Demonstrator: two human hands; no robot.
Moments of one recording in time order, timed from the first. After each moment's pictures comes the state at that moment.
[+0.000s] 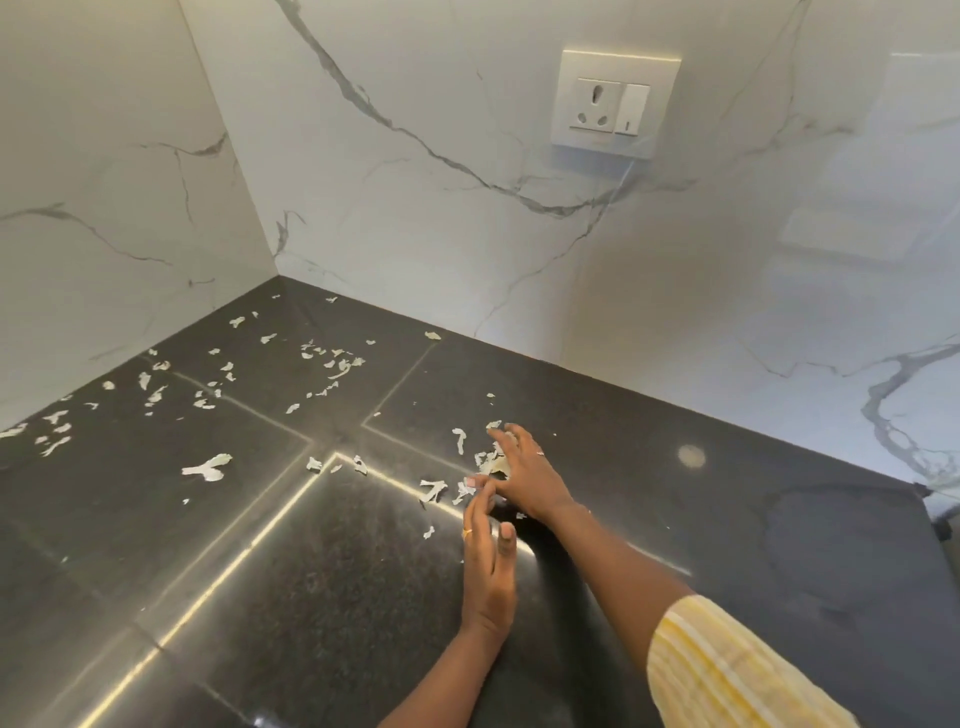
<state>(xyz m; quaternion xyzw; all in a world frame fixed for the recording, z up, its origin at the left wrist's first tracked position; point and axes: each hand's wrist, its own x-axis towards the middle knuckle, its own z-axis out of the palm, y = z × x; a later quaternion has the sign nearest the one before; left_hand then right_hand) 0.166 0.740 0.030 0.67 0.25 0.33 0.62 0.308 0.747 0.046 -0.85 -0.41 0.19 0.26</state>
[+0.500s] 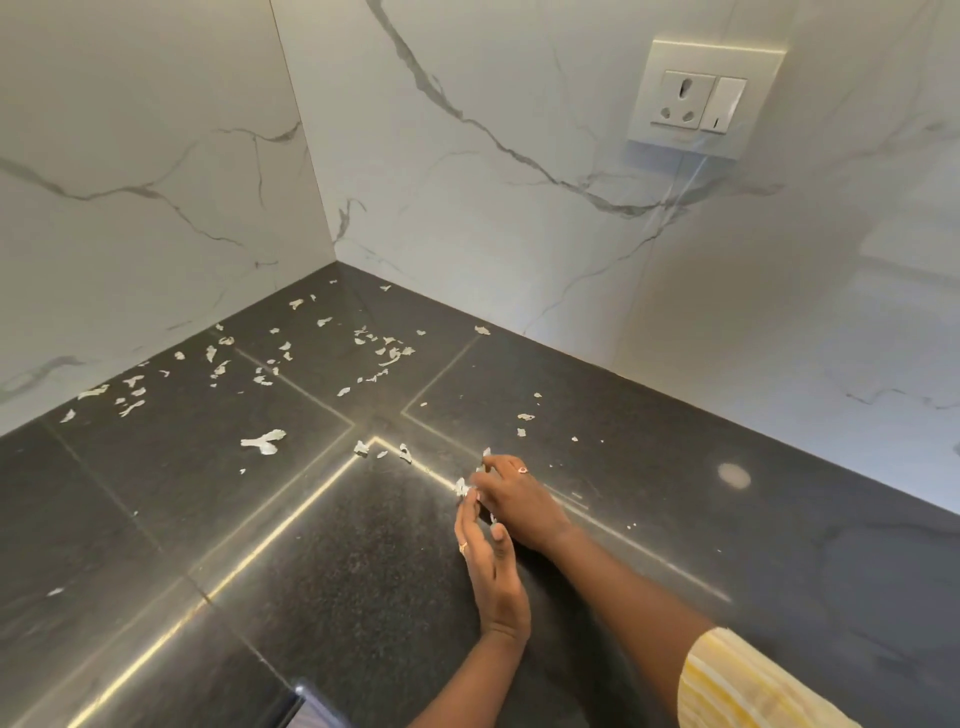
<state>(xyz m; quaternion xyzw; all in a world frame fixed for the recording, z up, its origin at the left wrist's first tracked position) 0.155 0.749 0.029 0.55 0.35 0.46 0.60 0.264 0.780 0.026 -0.76 -0.62 0.06 0.18</state>
